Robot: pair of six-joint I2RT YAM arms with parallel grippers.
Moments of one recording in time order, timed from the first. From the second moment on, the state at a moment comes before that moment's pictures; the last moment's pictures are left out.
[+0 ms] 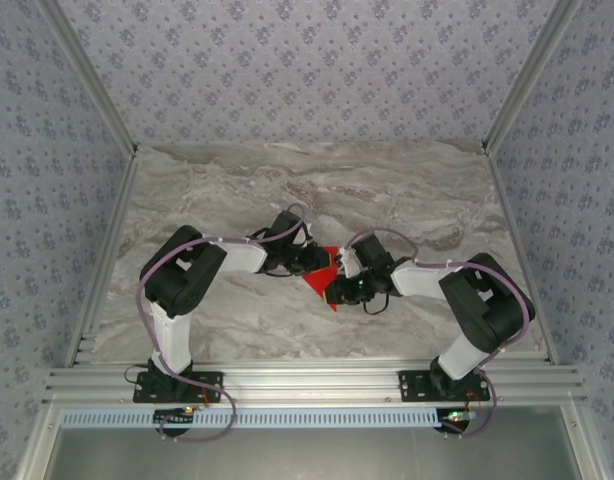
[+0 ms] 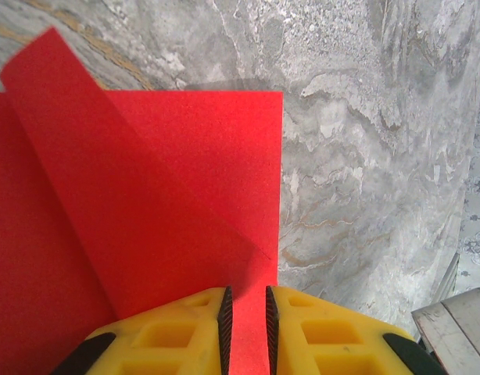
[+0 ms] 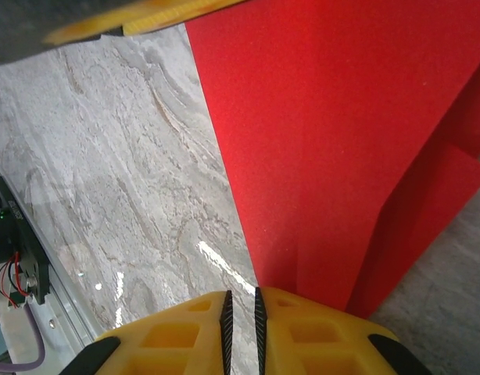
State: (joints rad) left arm -0.69 1.97 1.01 0.12 0.51 -0.86; right arm 0.59 1.61 0.64 -0.09 -0.63 0.48
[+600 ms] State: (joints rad) left arm -0.69 1.97 1.01 0.12 0.51 -0.86; right arm 0.60 1.58 0.59 -0.09 -0.62 0.47
